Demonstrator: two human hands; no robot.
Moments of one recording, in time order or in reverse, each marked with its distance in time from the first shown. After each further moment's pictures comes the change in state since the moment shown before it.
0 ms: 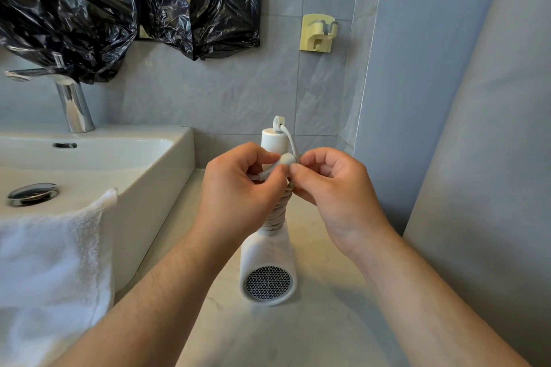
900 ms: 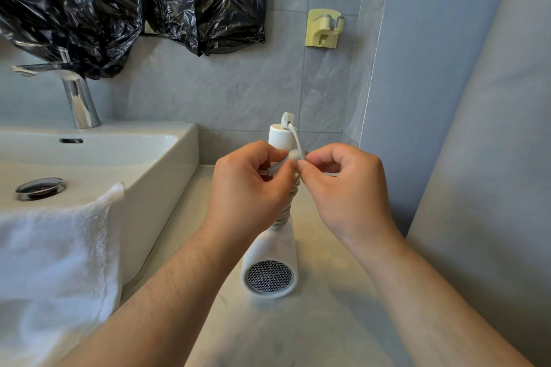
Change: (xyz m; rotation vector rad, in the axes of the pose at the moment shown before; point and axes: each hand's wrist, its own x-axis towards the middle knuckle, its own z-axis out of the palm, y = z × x) left_hand -0.003 0.001 0.003 0.035 0.021 0.031; right_hand -0.005 -0.005 0.001 -0.440 0.193 -0.265
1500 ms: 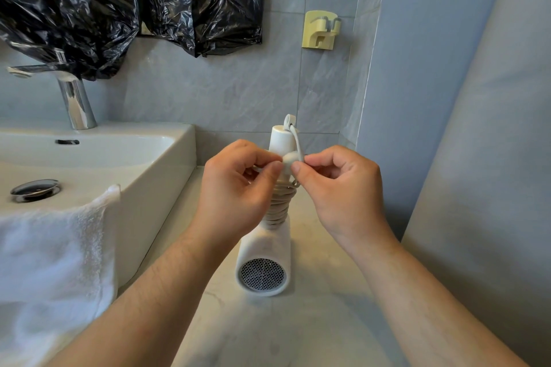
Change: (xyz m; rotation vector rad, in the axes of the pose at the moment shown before) left_hand 0.004 -0.016 -0.008 -0.100 -0.031 0.176; right_hand 0.002 0.014 0.004 0.171 0.034 0.016
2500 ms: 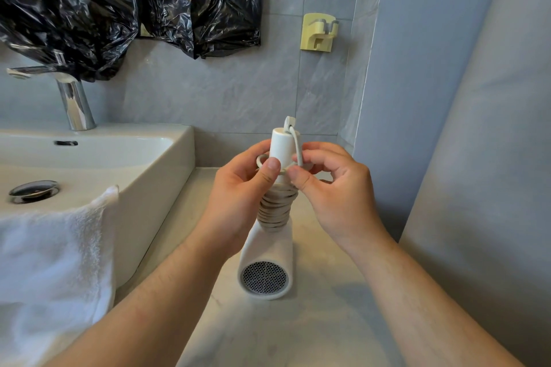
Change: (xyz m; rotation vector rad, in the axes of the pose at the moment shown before) left_hand -0.006 -0.010 0.010 -0.648 -0.237 -0.432; right_hand 0.002 0.010 -0.005 0.051 -0.156 -0.025
